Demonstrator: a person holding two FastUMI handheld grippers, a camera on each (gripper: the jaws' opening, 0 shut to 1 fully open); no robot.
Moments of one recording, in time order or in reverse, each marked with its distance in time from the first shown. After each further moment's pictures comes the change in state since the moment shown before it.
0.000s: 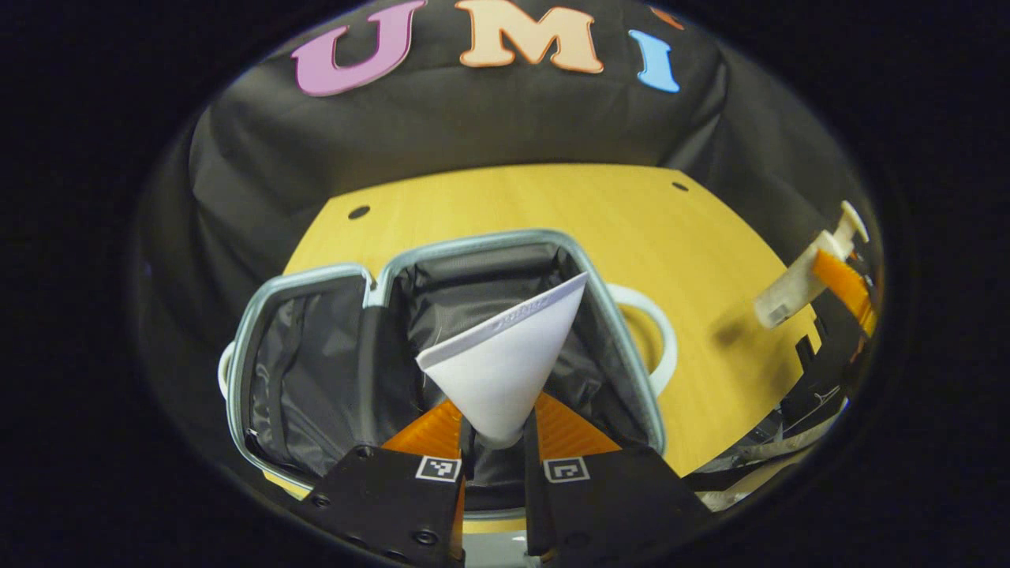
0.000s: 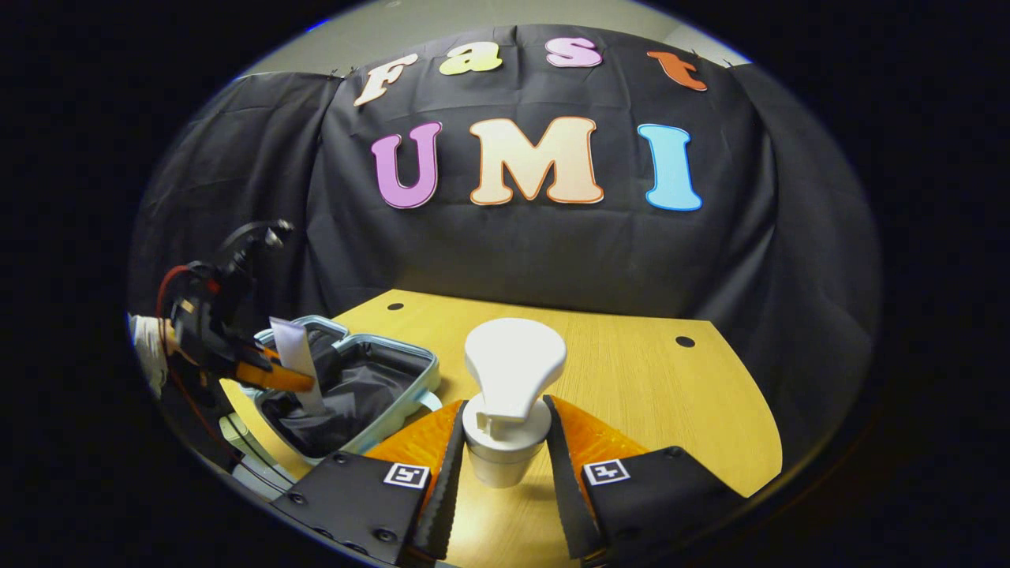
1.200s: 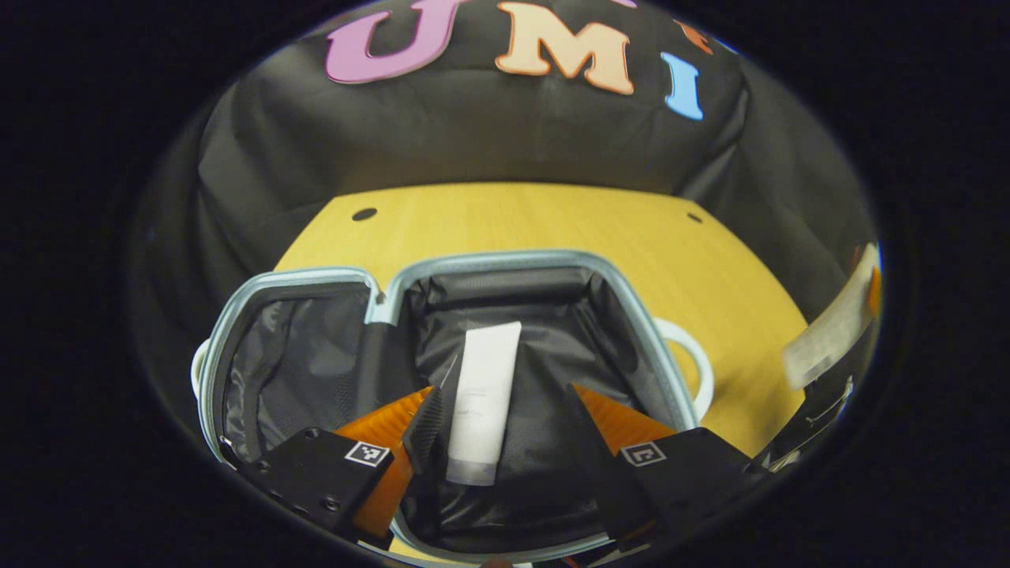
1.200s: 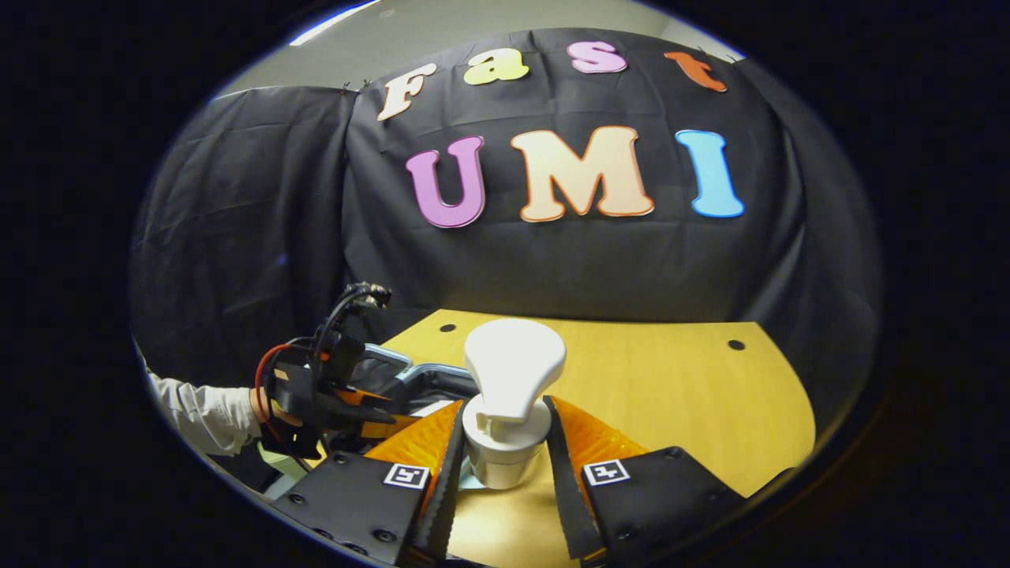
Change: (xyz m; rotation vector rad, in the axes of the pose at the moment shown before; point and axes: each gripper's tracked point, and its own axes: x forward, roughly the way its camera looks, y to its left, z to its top) left arm 0.012 0.030 0.038 -0.107 -0.218 -0.033; right arm 0.019 0.123 0.027 0.069 0.009 0.174
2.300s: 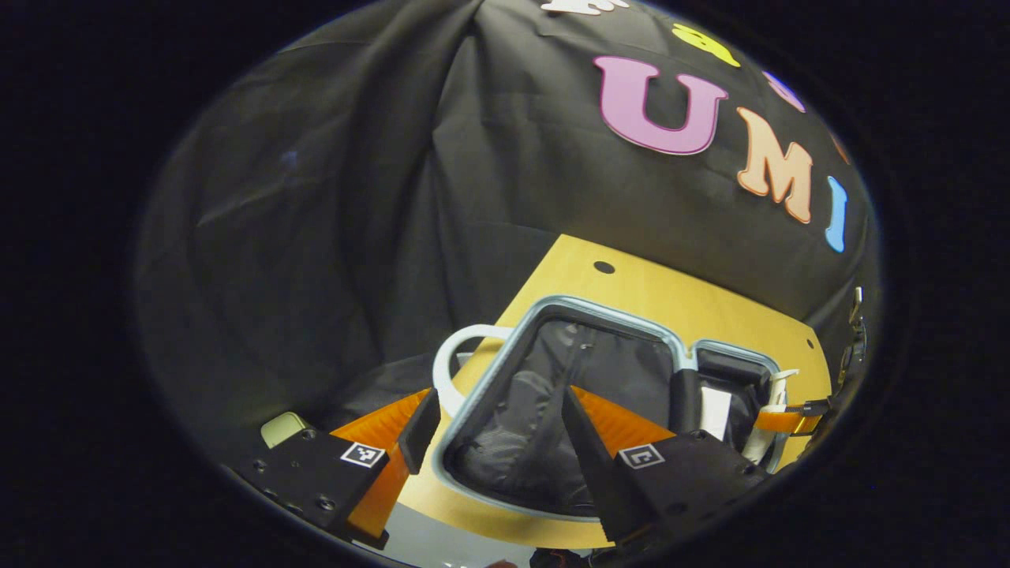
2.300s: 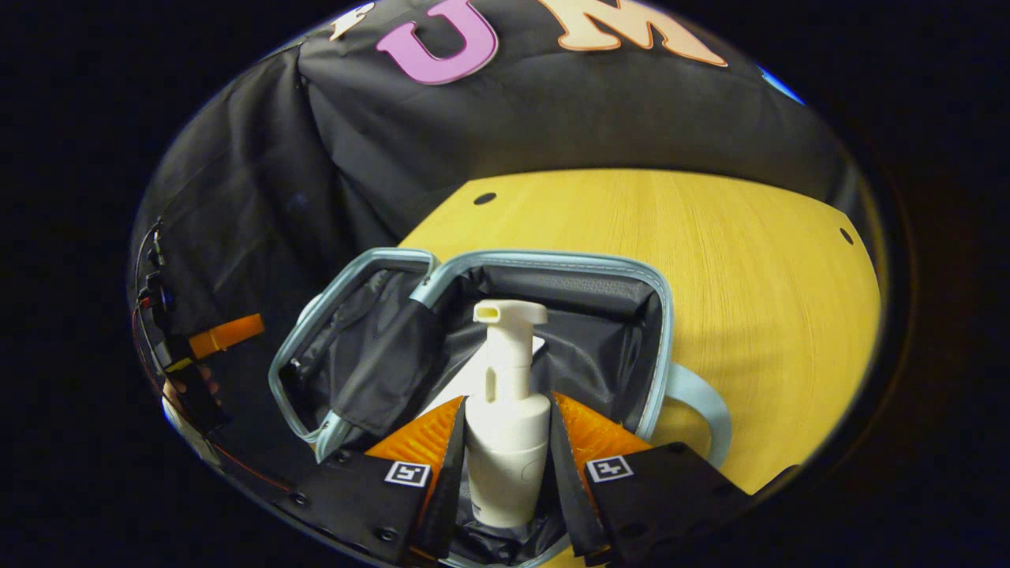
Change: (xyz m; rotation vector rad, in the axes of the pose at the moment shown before) left arm -0.140 0.275 -0.027 -0.352 -0.147 0.462; right arm 0.173 0.078 -0.155 0.138 0.545 0.063
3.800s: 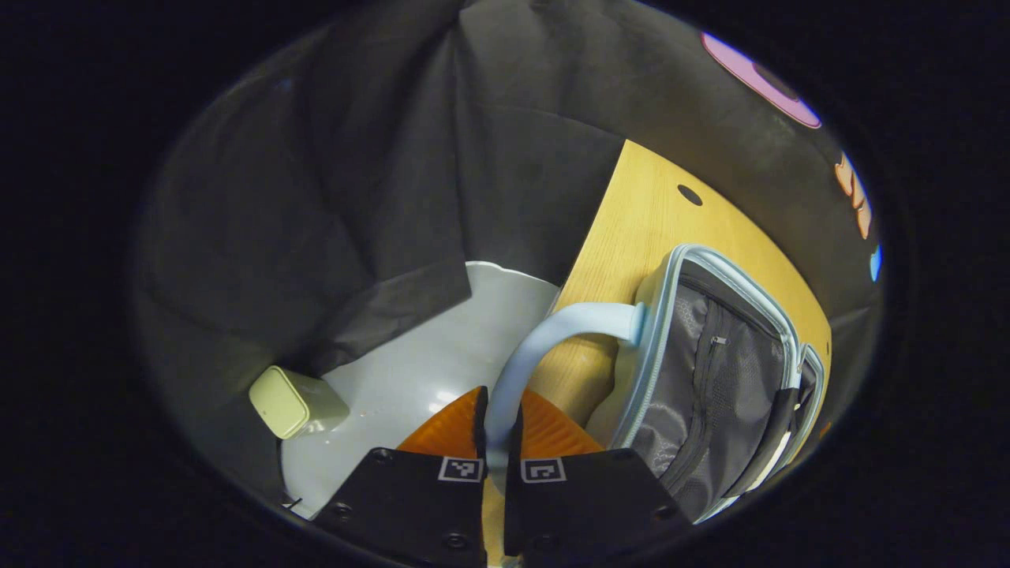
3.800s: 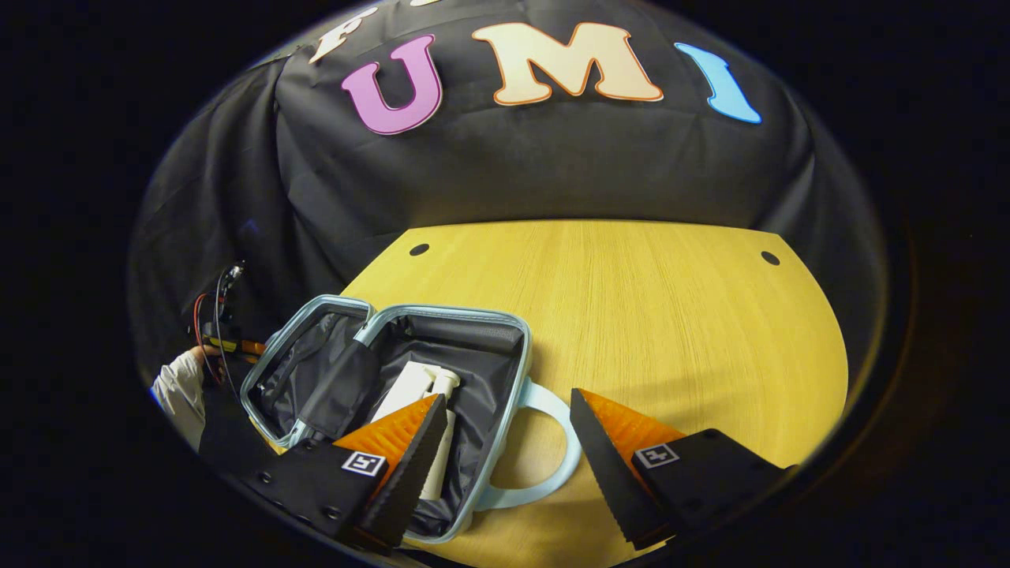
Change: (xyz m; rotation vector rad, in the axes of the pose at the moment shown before) left arm 0.143 0.046 -0.037 -0.053 0.422 -0.013; right arm -0.102 -0.074 0.046 0.013 -0.211 -0.193
